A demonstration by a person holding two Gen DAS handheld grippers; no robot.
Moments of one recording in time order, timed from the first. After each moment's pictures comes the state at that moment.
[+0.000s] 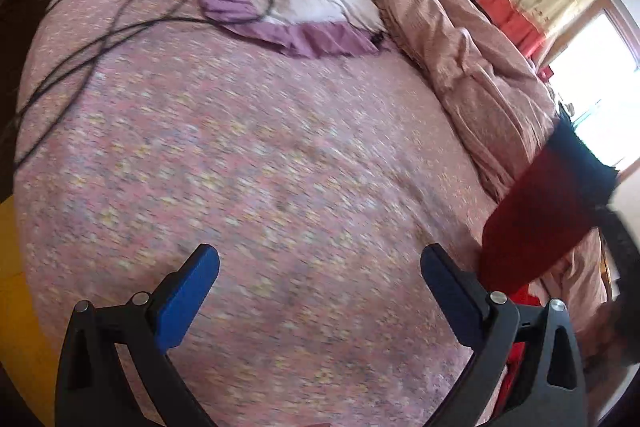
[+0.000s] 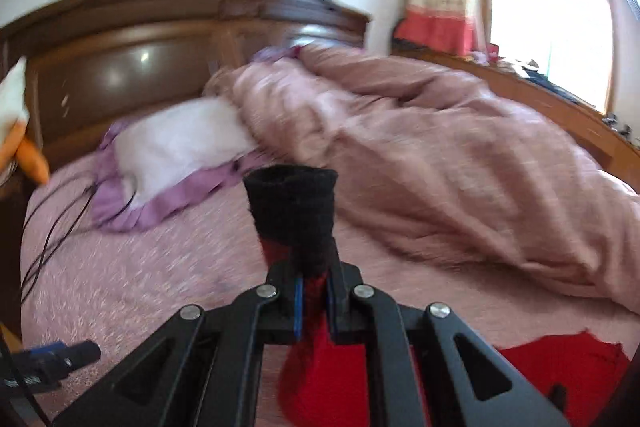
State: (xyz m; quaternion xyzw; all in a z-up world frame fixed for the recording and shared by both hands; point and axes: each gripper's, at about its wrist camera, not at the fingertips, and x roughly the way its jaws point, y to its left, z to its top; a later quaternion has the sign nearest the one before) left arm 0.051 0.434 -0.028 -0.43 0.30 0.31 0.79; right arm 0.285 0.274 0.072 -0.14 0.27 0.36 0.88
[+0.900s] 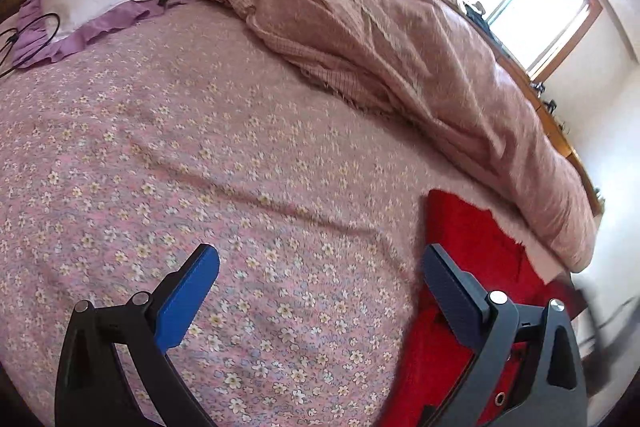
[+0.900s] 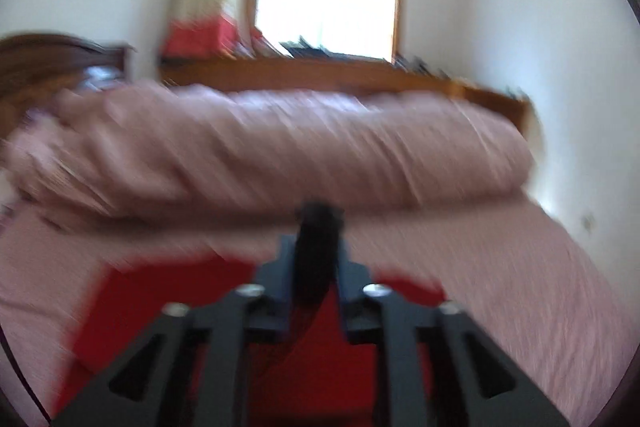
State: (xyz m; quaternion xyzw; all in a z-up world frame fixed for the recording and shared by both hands) left arm 0.198 0.269 0.014 -0.33 0.36 0.16 0.86; right arm 0.355 -0.157 0.076 -0.07 0.28 0.00 0.96
